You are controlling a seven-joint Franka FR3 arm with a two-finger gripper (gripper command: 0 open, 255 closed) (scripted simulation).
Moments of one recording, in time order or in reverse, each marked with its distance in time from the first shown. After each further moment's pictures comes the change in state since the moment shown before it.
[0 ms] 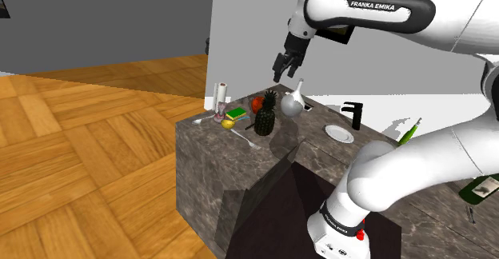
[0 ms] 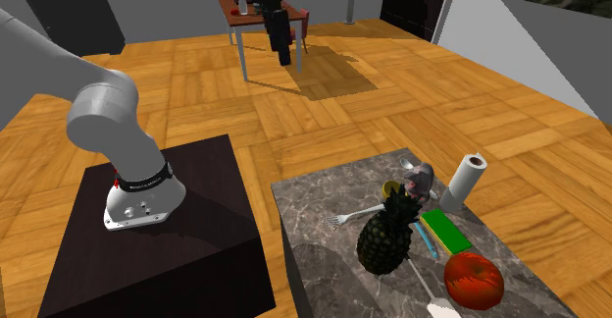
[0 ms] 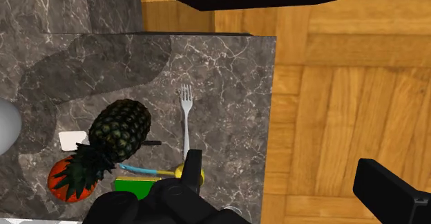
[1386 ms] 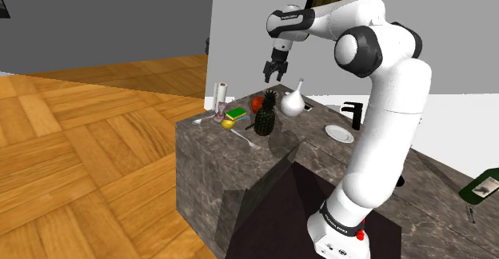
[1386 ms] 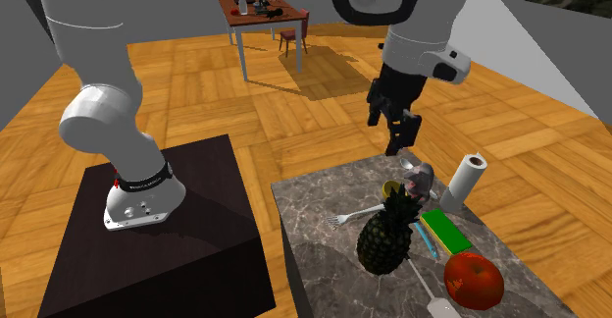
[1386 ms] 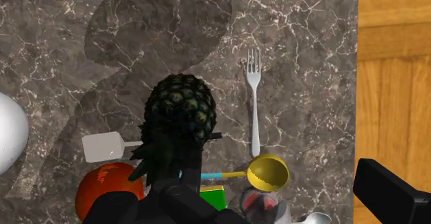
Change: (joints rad) arm -0.136 0.845 -0.277 0.614 0.271 0.033 -0.388
